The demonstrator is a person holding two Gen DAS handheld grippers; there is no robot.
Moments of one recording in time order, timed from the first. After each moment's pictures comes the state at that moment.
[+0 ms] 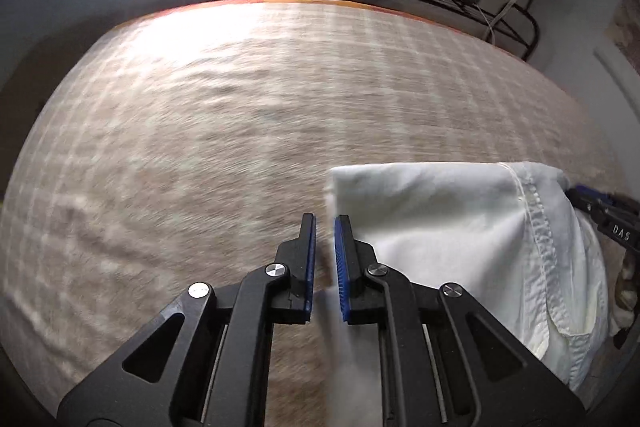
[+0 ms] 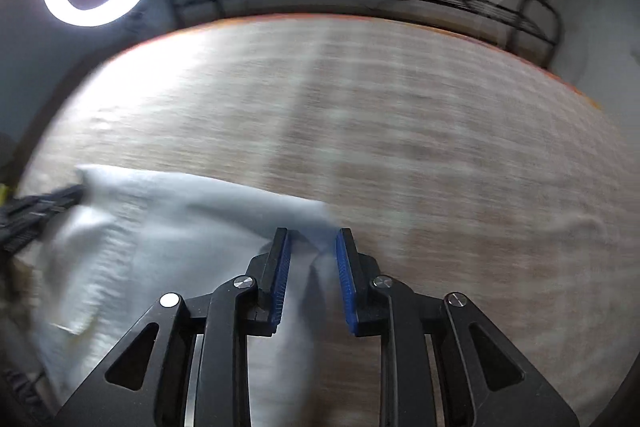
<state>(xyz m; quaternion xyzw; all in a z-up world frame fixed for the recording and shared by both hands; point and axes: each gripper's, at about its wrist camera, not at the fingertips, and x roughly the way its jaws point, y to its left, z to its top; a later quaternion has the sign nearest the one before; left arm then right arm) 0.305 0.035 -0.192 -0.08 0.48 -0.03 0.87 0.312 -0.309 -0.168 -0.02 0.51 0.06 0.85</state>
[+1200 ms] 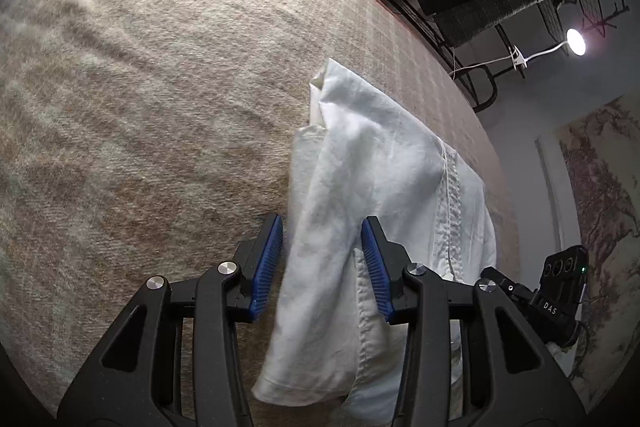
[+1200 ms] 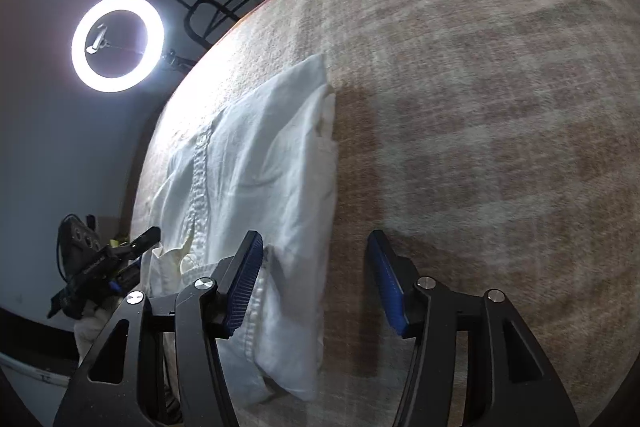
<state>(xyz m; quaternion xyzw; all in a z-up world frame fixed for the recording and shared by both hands) 0.239 0.046 -0.208 -0.31 0.49 -0.11 0.80 0.240 -0.349 -0.182 0.25 0.55 0.19 0.77</state>
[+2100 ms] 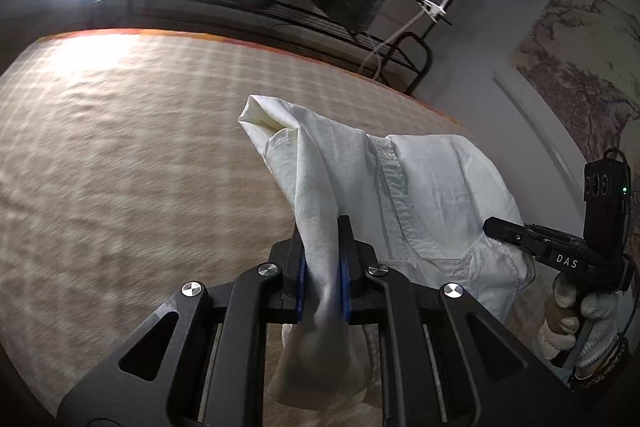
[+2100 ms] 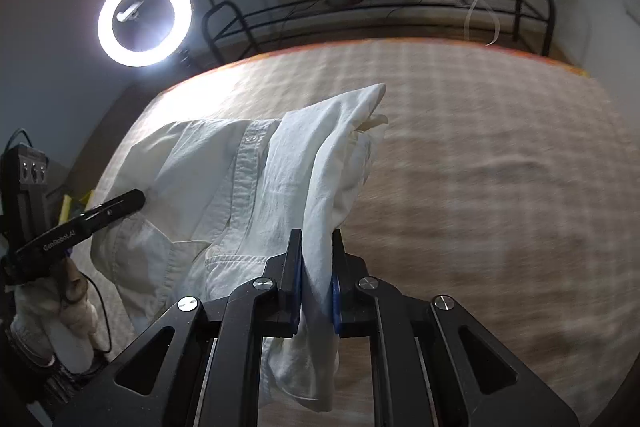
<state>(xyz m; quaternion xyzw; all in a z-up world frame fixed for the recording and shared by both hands) 0.263 -0.117 -0.113 -0.16 0.42 -0.20 0.87 0.238 -0.374 -0.086 0.08 0.48 0.15 0.86</state>
